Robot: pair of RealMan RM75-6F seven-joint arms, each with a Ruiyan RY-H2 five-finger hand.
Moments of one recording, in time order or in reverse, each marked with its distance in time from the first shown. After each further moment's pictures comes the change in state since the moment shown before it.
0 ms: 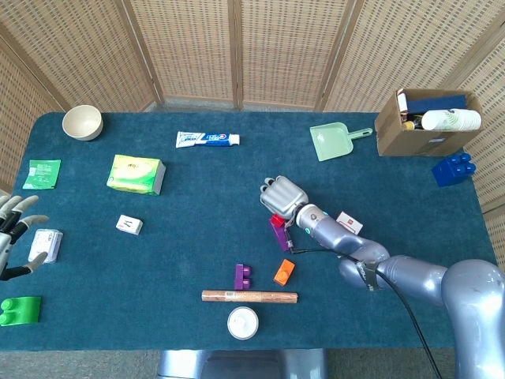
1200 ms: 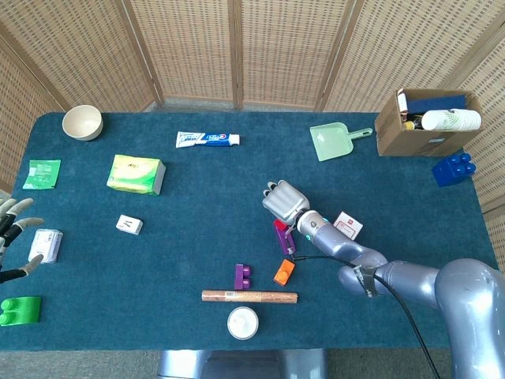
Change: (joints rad) left arm 0.013 -0.011 0.007 0.043 0.003 0.011 -0.058; right arm 0.016 -0.008 -0.065 -0.047 0.102 0.076 -0.141
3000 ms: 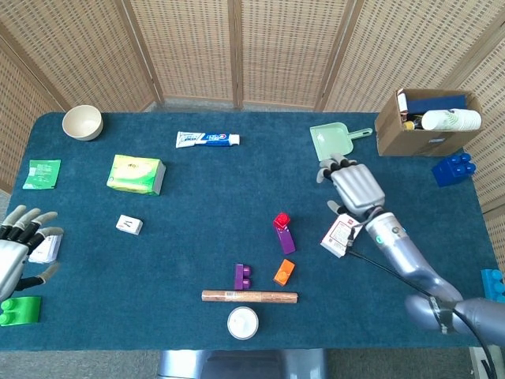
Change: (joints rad) left arm 0.004 0.012 0.025 -0.163 0.042 -0.005 0.197; right arm -0.372 0.305 0.079 -0.303 -0.165 0.444 0.334
